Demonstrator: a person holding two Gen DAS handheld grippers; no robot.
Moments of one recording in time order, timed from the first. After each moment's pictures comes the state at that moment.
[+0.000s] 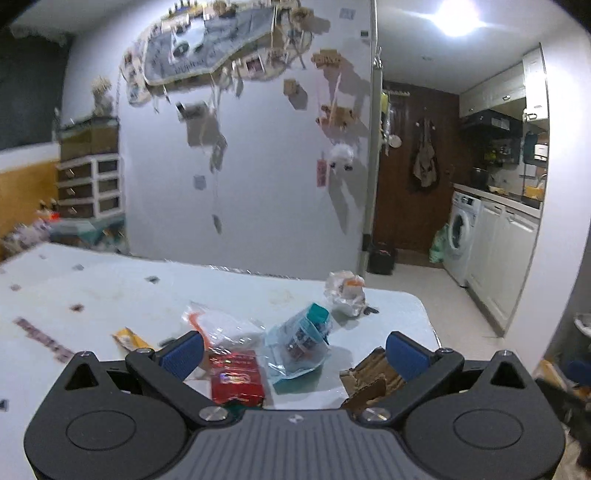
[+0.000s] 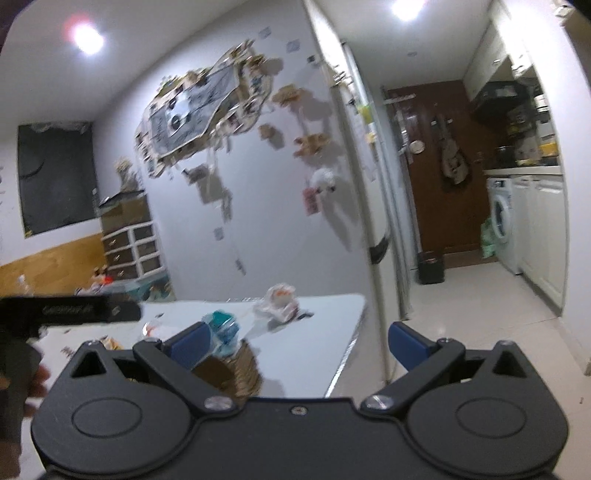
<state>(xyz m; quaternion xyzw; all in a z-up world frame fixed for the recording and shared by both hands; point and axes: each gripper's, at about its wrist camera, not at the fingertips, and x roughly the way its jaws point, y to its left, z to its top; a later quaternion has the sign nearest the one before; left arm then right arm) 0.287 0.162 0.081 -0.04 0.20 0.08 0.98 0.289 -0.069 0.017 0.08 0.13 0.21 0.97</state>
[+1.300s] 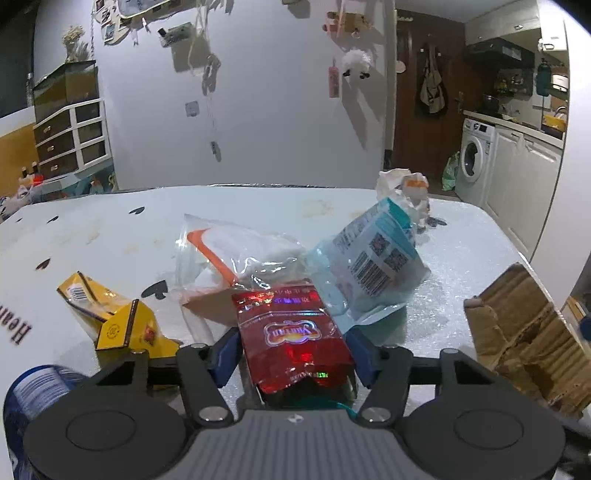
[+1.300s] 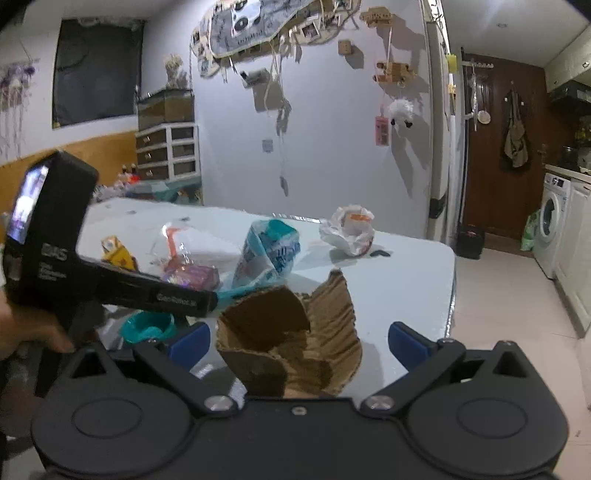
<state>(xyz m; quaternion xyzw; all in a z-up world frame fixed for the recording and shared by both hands) 0.366 0.213 -0.003 0.00 0.31 0.09 0.95 0.351 0.045 -0.023 -0.05 0.22 0.25 0.94</state>
